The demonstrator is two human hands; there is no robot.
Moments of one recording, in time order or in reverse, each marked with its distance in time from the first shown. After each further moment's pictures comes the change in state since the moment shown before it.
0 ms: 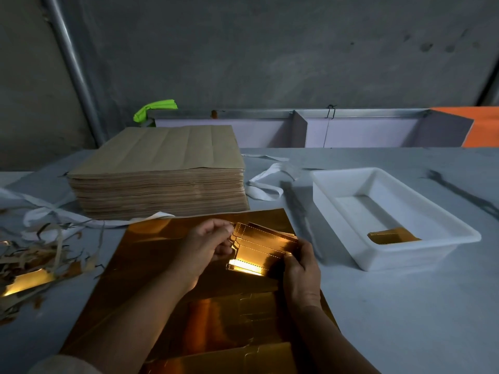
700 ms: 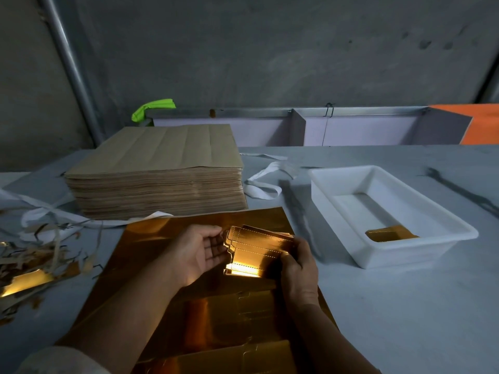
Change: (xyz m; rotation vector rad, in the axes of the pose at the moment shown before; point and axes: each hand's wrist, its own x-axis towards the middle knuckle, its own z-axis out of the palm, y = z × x) left_hand 0.008 0.008 -0.004 -0.361 0.012 -0.378; right_hand -0.001 -0.001 -0.003 -0.026 -0.022 -0.018
